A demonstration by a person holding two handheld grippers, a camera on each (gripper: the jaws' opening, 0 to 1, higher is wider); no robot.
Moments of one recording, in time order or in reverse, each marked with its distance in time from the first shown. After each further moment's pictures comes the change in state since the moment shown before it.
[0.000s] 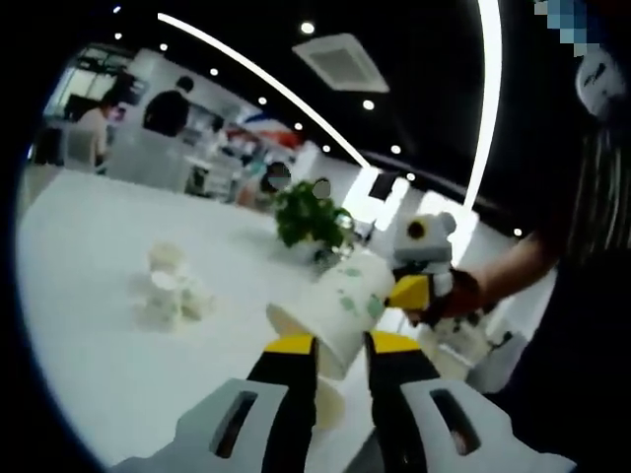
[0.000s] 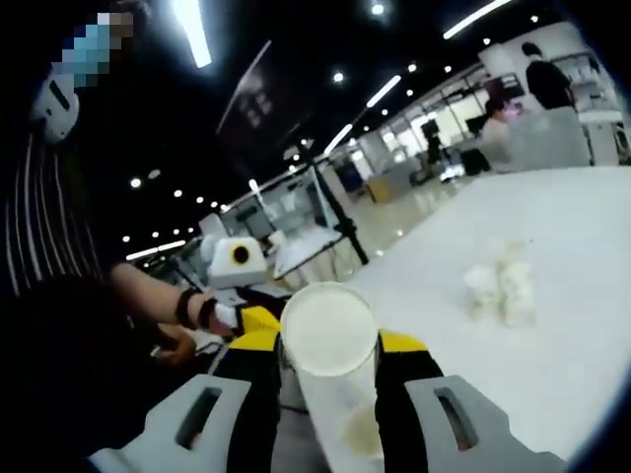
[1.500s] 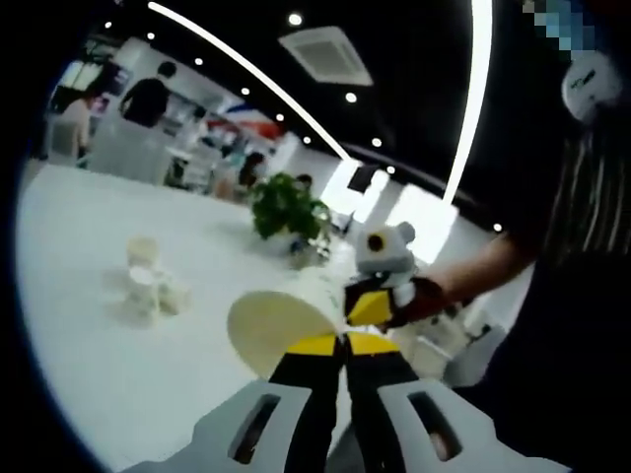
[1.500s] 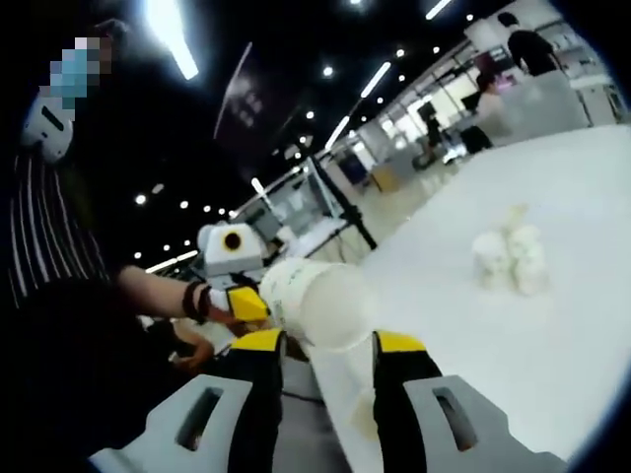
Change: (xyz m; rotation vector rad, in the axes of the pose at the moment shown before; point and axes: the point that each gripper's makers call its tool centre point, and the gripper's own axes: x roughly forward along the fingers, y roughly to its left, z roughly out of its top) left arm 0.000 -0.021 -0.003 -0.002 0.049 -0.096; right arm -0.002 -0.005 -0.025 0.082 0.025 0.044
